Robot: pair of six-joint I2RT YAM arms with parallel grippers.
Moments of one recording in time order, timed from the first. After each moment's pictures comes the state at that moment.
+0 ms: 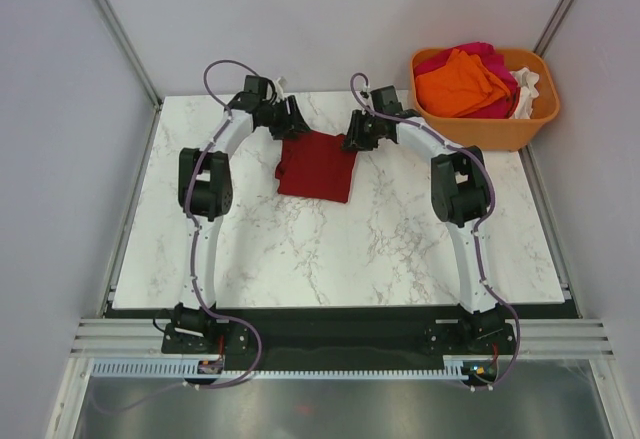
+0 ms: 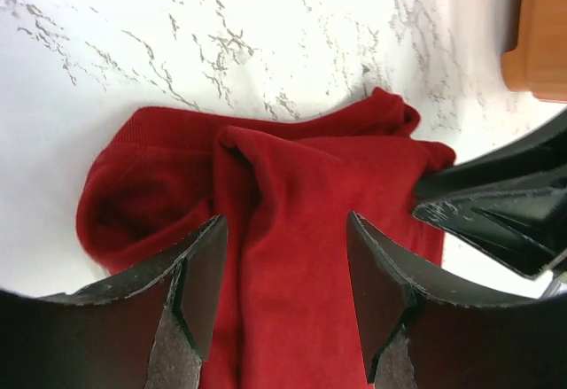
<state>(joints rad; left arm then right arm) -0.19 2.47 2.15 -0.50 0.55 -0.38 0.32 2.40 1.98 -0.42 -0.39 0.45</state>
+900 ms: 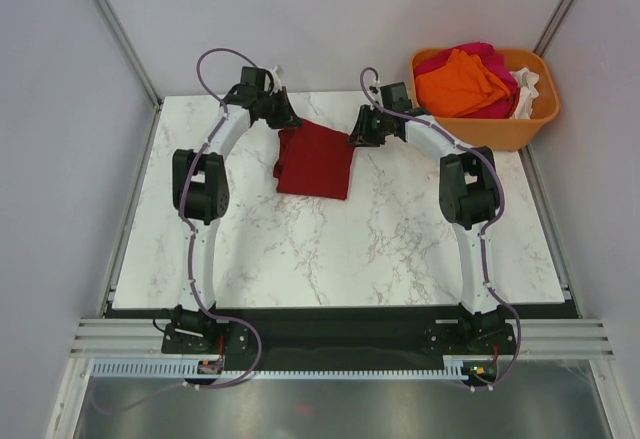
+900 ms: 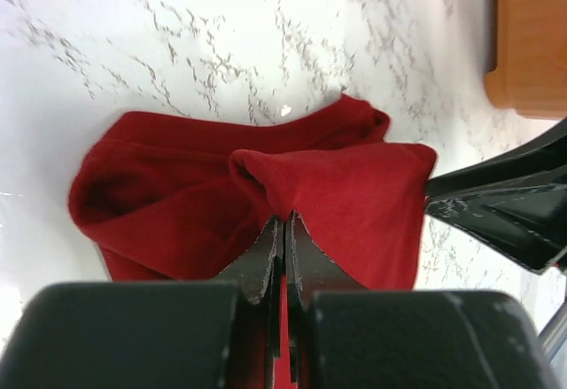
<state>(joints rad) -0.20 2.41 2.13 -0.49 0.48 -0.38 0.29 2.32 1.91 -0.40 -0.40 0.45</state>
